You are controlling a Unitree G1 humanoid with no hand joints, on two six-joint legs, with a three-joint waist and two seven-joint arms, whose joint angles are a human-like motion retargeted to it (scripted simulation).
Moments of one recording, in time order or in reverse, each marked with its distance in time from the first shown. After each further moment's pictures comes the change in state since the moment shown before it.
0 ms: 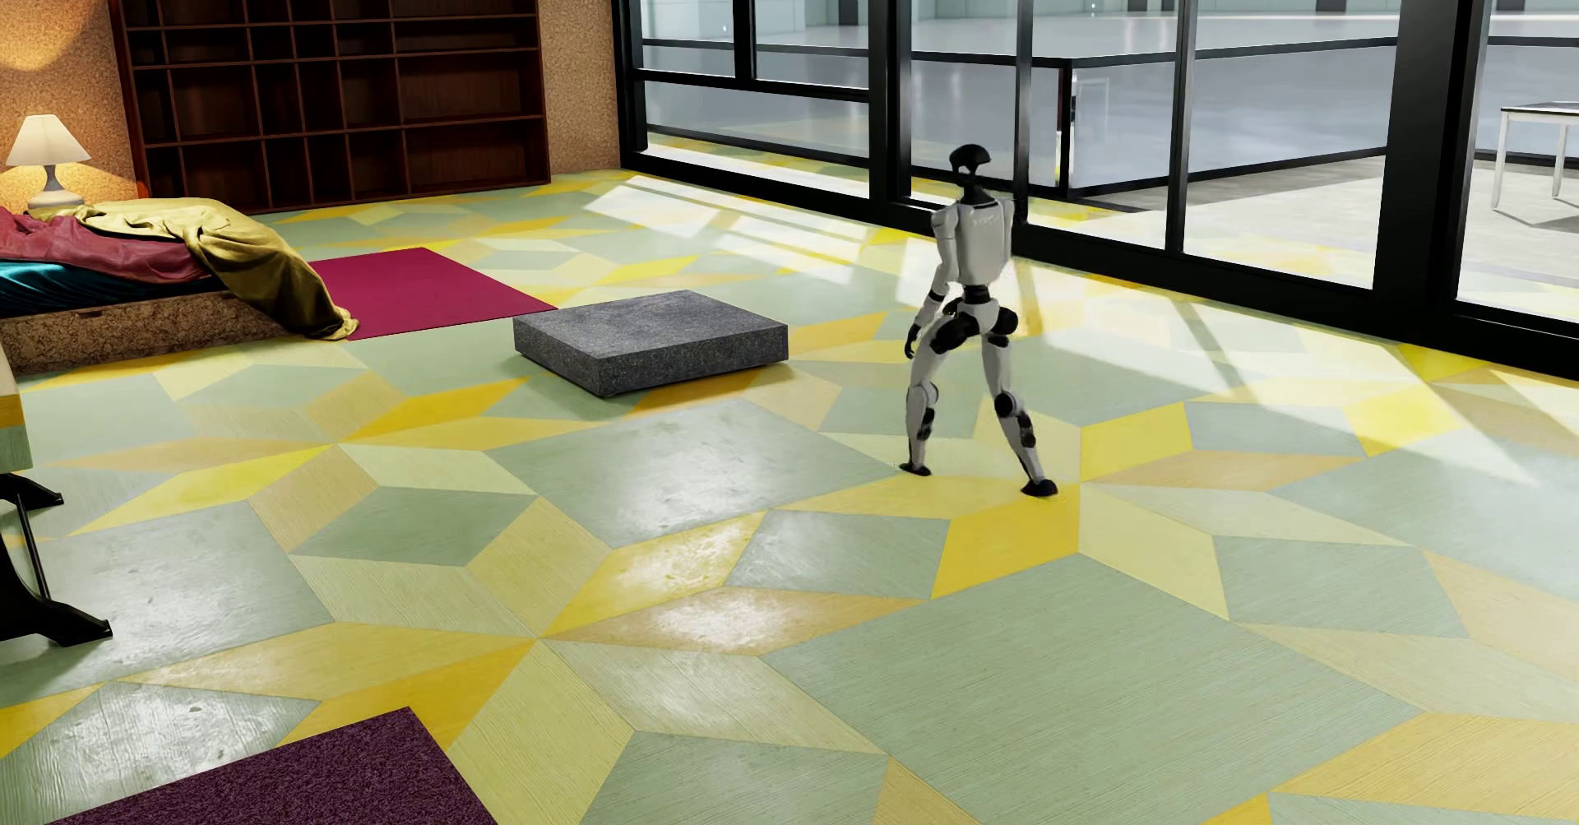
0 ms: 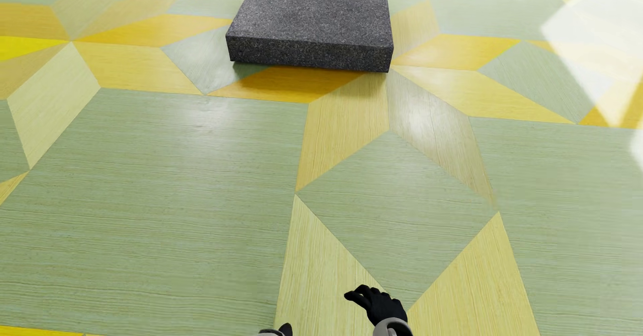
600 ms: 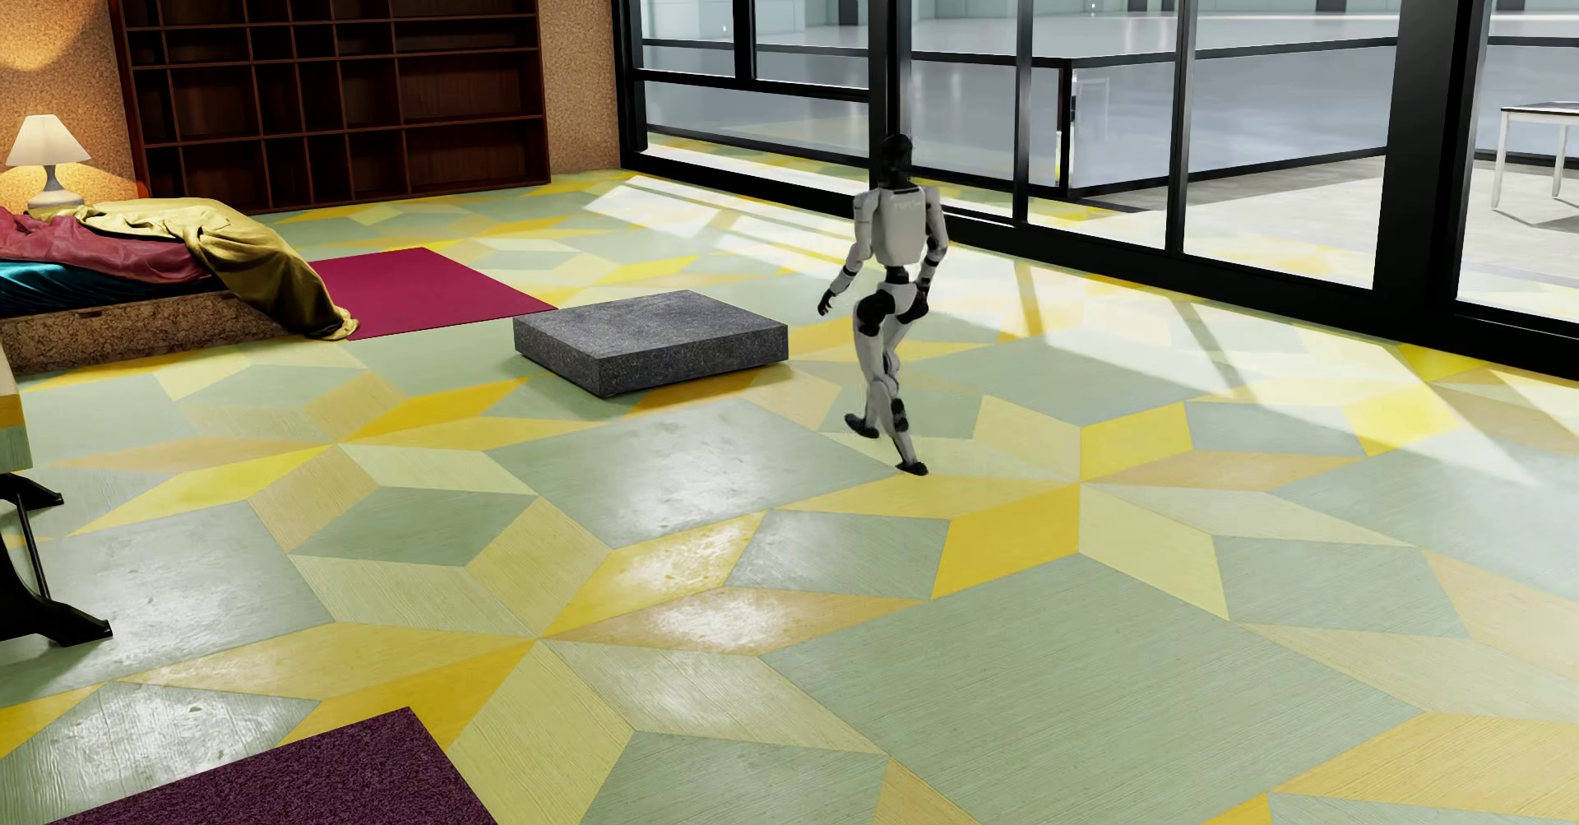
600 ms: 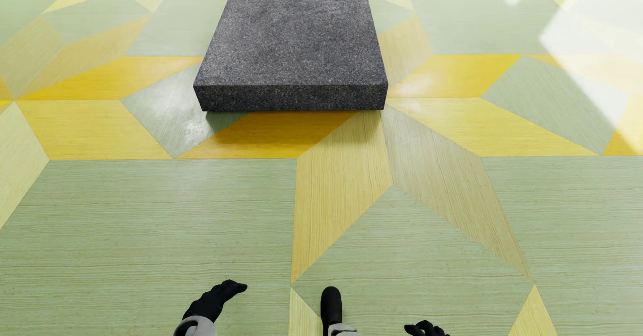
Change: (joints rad) body 0.671 -0.722 -0.088 -0.246 -0.214 -0.143 0.070 -0.051 0.020 -0.076 -0.206 -0.227 0.279 -0.397 0.216 -0.024 -0.133 0.131 0.117 -0.050 -0.169 0.001 -0.206 0.029 0.045 -0.121 0.018 0.069 -0.052
